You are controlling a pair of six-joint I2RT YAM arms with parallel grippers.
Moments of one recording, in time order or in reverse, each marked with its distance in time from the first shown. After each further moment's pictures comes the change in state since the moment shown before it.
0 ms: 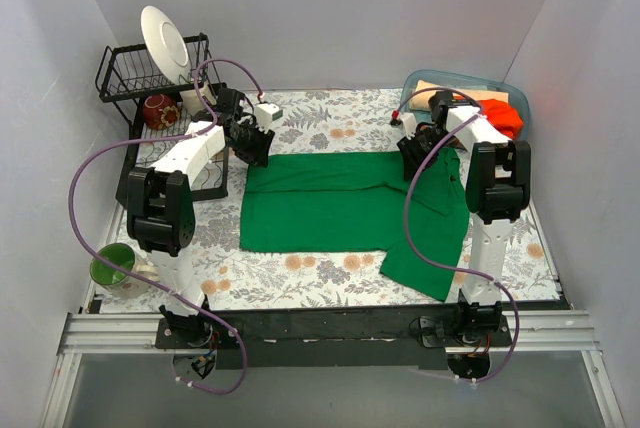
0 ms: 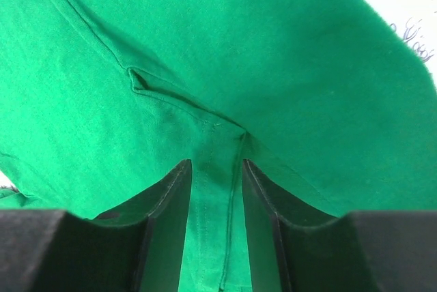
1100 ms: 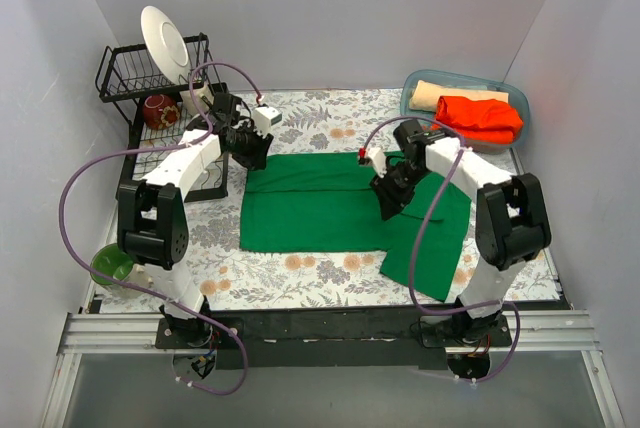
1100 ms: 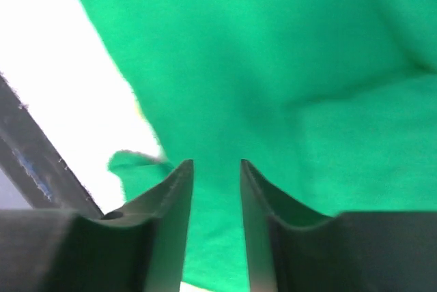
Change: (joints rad) left arm -0.008 -0.109 -0.098 0.049 -0.011 0.038; right arm 0.250 -0.385 -0.427 0.045 -0.012 0.079
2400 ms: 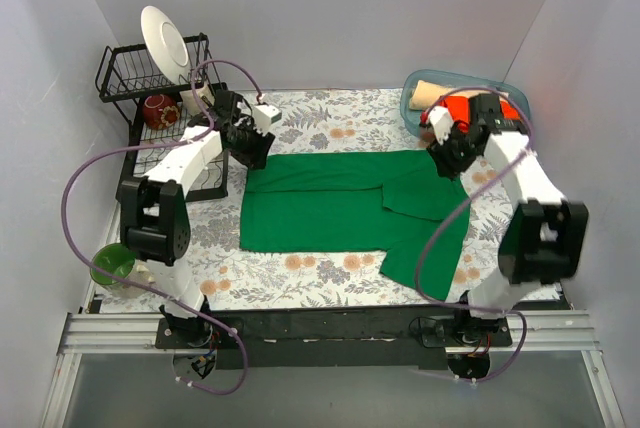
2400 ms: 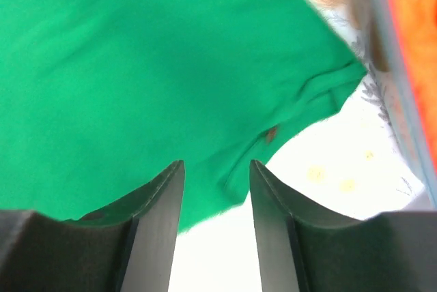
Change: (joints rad) left arm 0.000 0.076 0.035 -0.014 -0.065 0.011; right arm -0.331 -0.020 0.138 0.169 0.241 -0.102
